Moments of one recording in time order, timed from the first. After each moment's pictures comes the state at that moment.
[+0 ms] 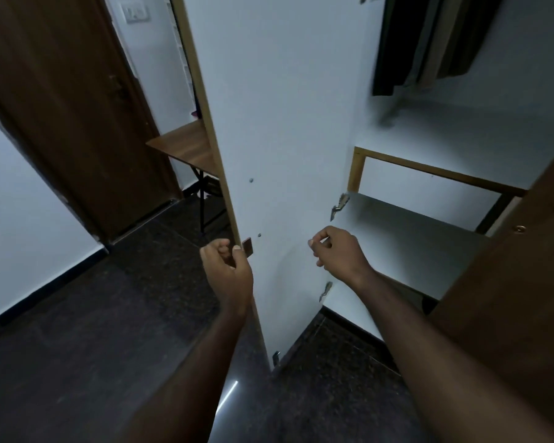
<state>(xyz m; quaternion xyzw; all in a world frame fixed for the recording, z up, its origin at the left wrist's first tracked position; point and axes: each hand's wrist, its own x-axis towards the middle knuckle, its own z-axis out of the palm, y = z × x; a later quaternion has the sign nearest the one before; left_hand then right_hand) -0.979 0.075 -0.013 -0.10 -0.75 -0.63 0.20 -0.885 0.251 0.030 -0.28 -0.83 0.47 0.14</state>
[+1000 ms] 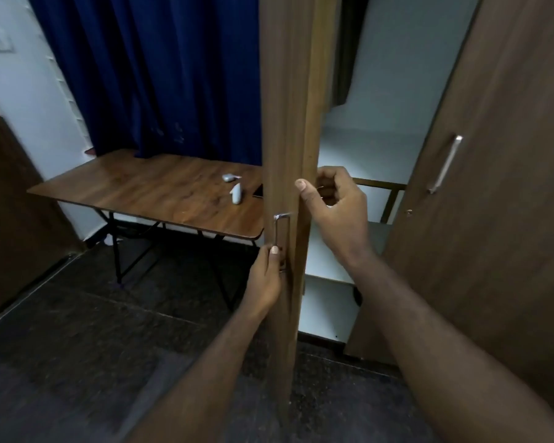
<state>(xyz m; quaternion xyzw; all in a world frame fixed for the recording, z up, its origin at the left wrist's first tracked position) -0.935 0.137 0.017 -0.35 -0.67 -0.61 -0.24 -0.831 0.212 0.145 -0.22 -0.73 0.37 0.52</state>
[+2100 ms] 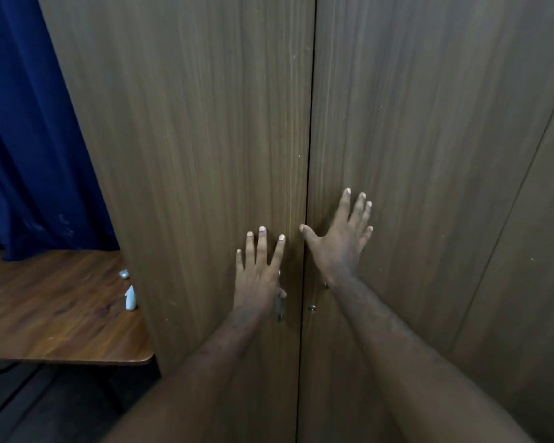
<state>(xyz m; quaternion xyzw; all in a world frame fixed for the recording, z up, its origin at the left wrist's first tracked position) -0.869 0.460 0.107 -0.63 -0.74 -0.15 0.18 -0.732 0.527 0.177 -0.54 -0.69 0.06 0.48</state>
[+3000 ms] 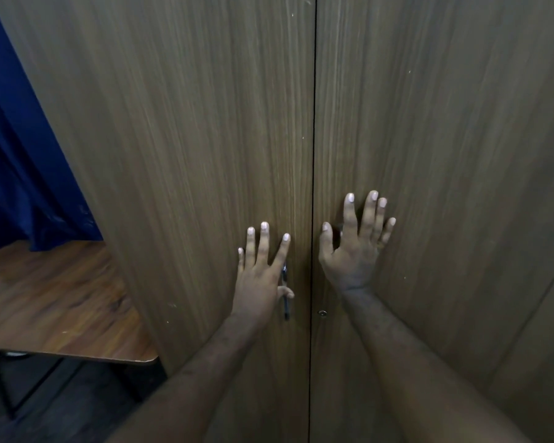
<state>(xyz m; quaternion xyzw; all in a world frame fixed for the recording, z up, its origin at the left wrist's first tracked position) -0.888 0.516 0.088 -0.62 -0.74 -0.18 0.19 -0.746 0.626 0.112 -0.42 -0.65 -0.17 0.61</state>
